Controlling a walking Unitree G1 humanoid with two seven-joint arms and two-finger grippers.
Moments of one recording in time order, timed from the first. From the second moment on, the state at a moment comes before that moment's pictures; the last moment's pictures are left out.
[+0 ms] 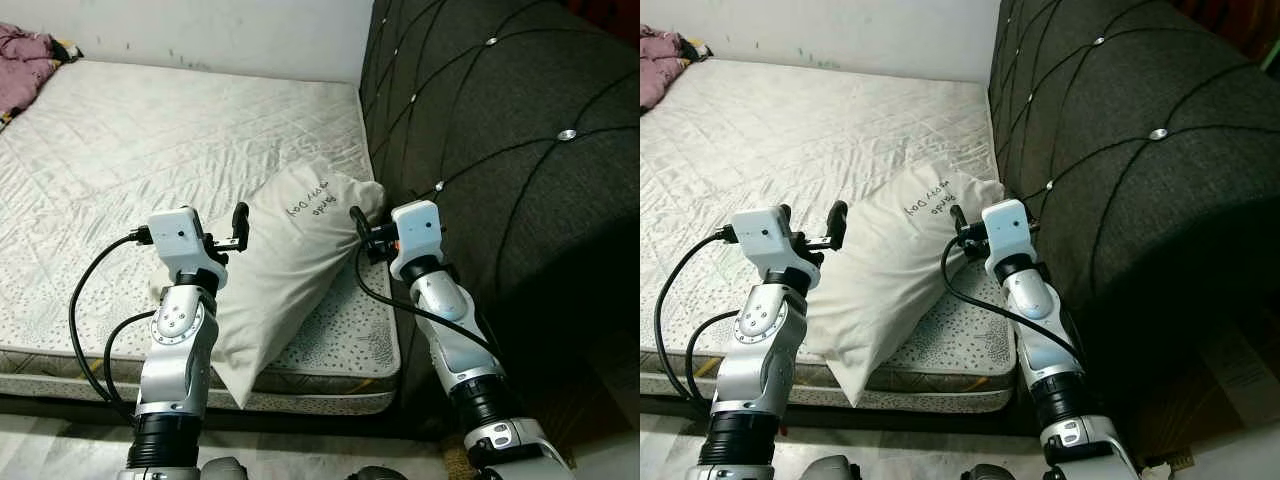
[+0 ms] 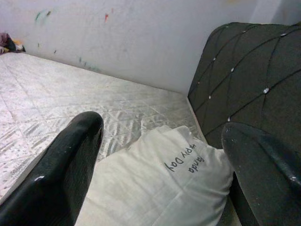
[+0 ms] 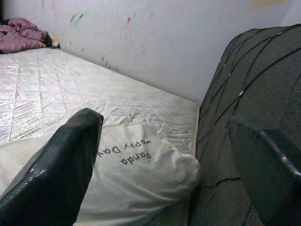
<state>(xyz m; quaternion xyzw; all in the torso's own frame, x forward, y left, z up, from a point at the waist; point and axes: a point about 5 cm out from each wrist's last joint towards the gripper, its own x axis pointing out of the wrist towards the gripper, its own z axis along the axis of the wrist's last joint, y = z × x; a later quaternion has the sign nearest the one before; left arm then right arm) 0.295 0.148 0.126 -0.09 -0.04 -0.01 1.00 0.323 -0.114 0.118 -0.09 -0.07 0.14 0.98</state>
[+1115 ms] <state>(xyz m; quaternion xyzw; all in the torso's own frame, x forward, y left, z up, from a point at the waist) 0.267 0.155 0.096 -0.08 0.01 0.01 1.00 0.307 -0.118 0.097 -0.06 -0.03 0.13 0.99</state>
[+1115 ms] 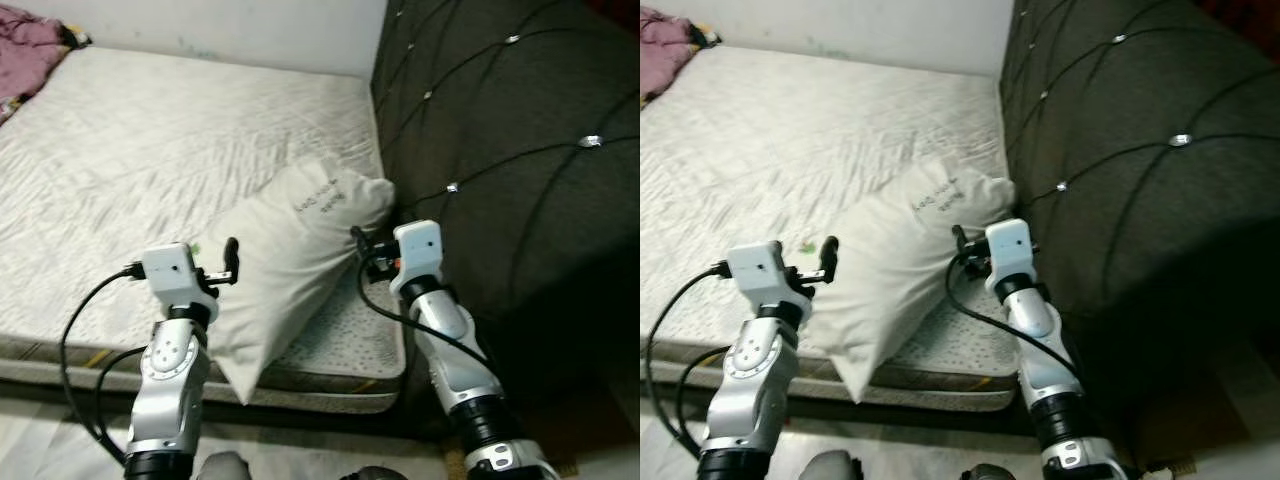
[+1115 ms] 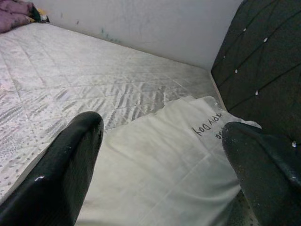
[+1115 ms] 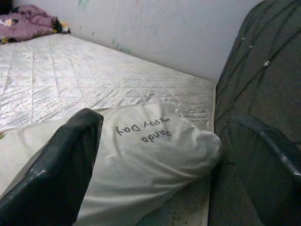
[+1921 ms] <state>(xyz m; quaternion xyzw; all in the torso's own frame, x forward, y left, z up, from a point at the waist) 0.272 0.158 0.101 -0.07 0.00 0.01 1.00 0.307 -0.113 0.100 -0.06 -0.03 0.13 0.99</state>
